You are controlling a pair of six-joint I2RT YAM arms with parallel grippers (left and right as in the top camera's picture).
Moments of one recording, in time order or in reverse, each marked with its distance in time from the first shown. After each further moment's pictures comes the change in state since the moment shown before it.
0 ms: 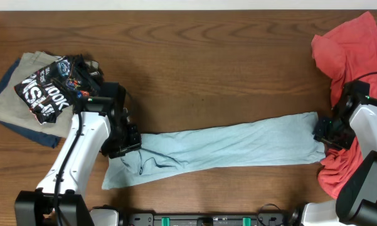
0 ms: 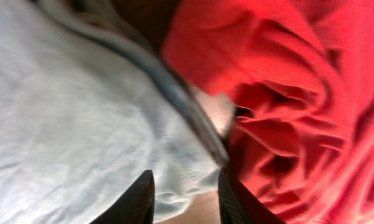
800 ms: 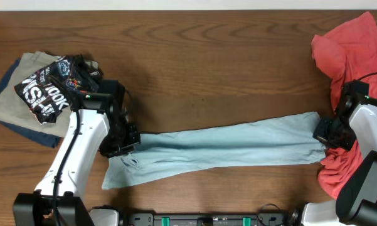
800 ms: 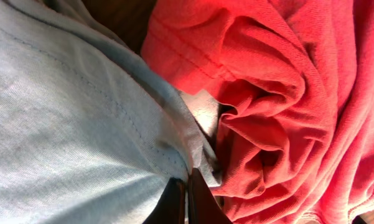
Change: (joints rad) left arm 0.000 0.000 0.053 -0.091 0.000 -0.007; right arm 0.002 0.000 0.000 -0.012 0.071 0.069
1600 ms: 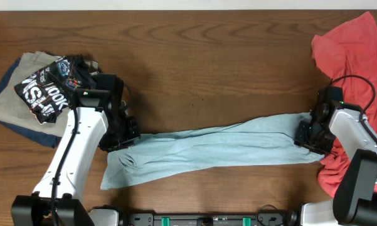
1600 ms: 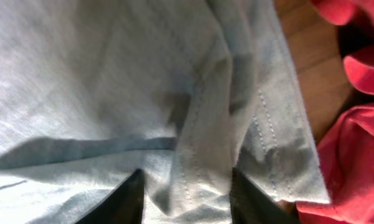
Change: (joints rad) left arm 0.000 0.000 0.058 0.011 0.000 0.000; right arm 0.140 0.000 -0.129 0.110 -0.098 -0.023
